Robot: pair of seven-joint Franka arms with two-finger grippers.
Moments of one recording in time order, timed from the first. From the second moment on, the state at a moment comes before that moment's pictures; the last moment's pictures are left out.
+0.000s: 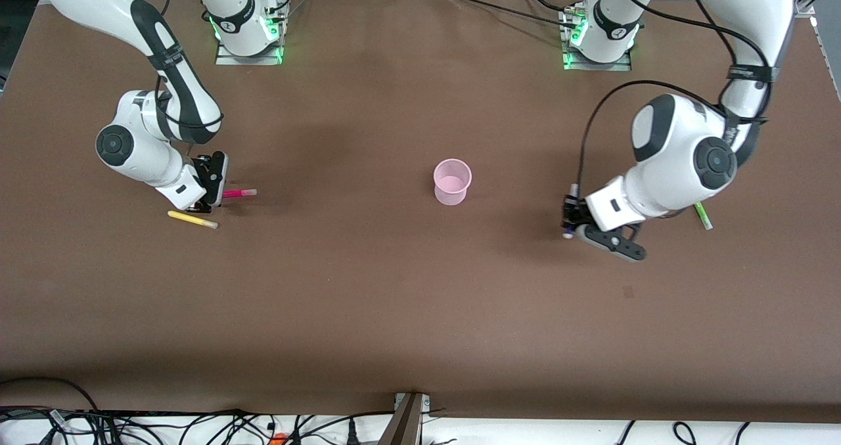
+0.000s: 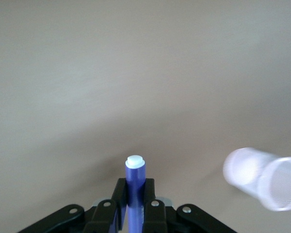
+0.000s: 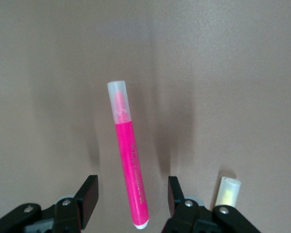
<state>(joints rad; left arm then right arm) 0.07 0.38 -0.38 -1.80 -0.22 2.21 0.18 -0.01 0.36 0.01 -2.28 0.03 2.54 -1.52</state>
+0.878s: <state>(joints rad) 0.00 0.43 -0.68 -1.97 -0.32 2.69 0.18 -0.01 0.38 0.01 -2.28 0.03 2.59 -1.55</state>
